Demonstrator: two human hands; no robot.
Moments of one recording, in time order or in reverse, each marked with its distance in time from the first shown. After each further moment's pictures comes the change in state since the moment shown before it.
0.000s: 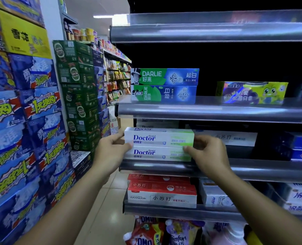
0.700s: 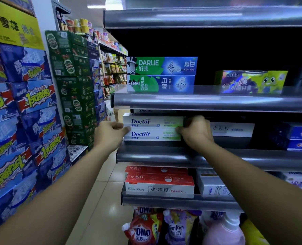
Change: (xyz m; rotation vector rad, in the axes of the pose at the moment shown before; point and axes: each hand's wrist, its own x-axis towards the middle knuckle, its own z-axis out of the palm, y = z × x) left_hand 0.045 -0.006 0.011 0.297 0.143 0.002; right_hand 0.049 -0.015 0.022 -0.383 0.043 0.123
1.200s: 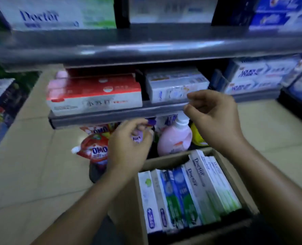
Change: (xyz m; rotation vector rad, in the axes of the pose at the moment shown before) left_hand -0.273 -0.080 0.150 -0.178 -0.406 0.236; right_hand -0.173 0.198 -0.045 0.206 0.062 0.008
